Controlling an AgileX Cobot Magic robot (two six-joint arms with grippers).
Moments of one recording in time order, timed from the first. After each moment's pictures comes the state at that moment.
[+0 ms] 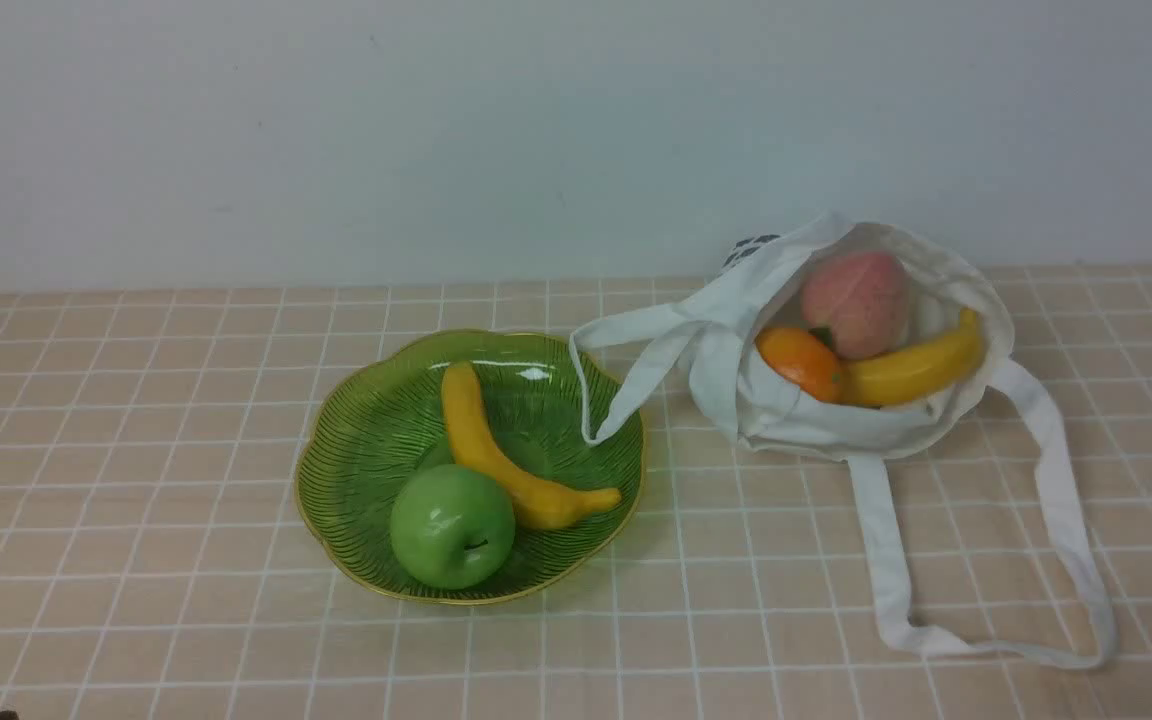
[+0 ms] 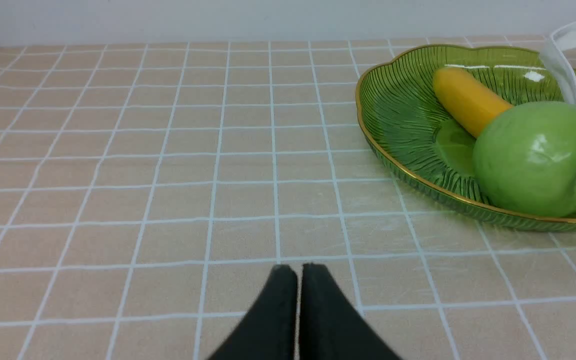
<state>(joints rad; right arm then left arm) -0.05 -0.02 0.02 0.10 0.39 -0.16 -0.05 -0.02 0.03 0.01 0.37 -0.04</state>
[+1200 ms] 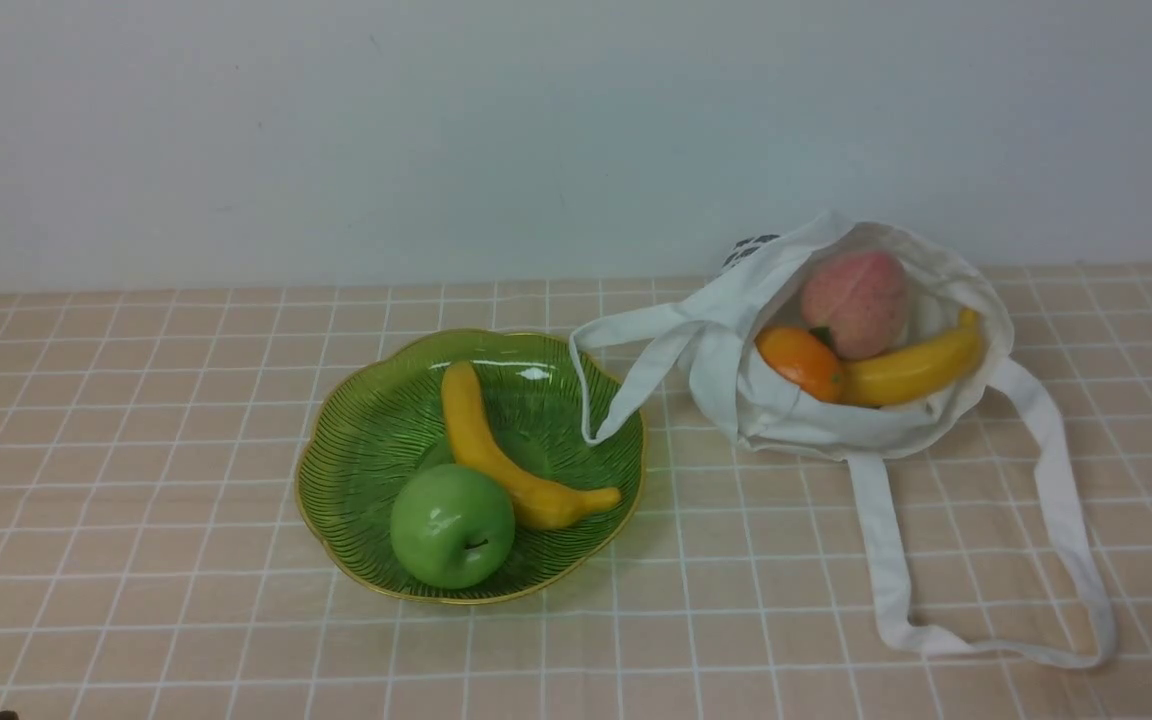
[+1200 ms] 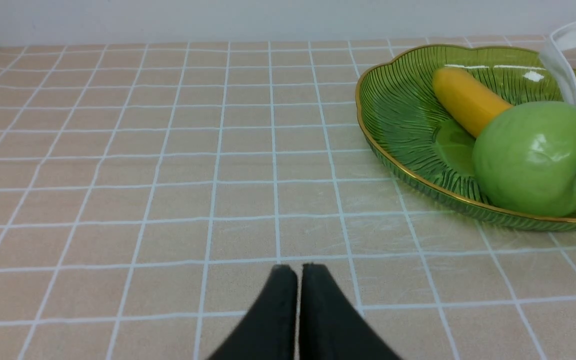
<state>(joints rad) -0.05 -0.02 0.03 0.36 0.32 -0.12 -0.05 -0.02 0.03 0.01 0.37 -0.04</state>
